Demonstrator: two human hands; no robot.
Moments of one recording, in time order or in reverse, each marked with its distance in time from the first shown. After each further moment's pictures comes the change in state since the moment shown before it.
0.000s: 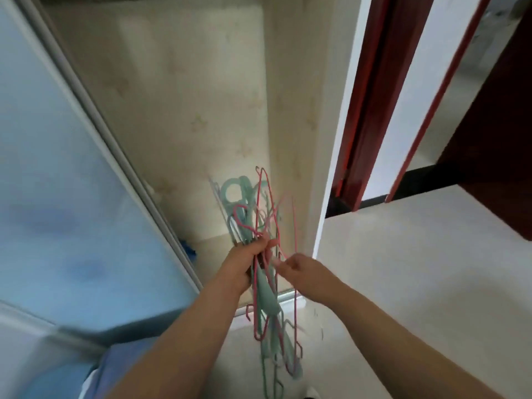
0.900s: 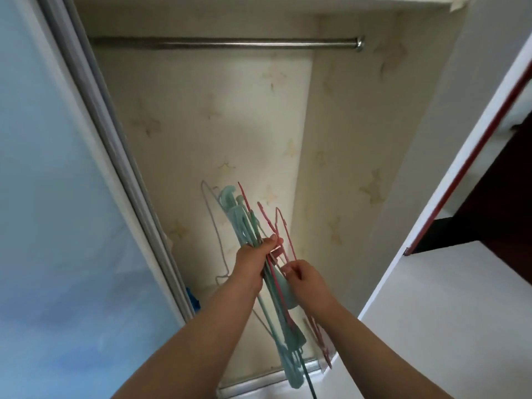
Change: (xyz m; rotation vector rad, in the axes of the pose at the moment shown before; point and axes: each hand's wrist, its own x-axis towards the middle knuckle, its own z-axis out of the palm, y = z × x) left_hand 0.151 0.163 -0.033 -0.084 0.056 0.222; right_hand 0.202 -0.115 0.009 0.240 0.288 -0.081
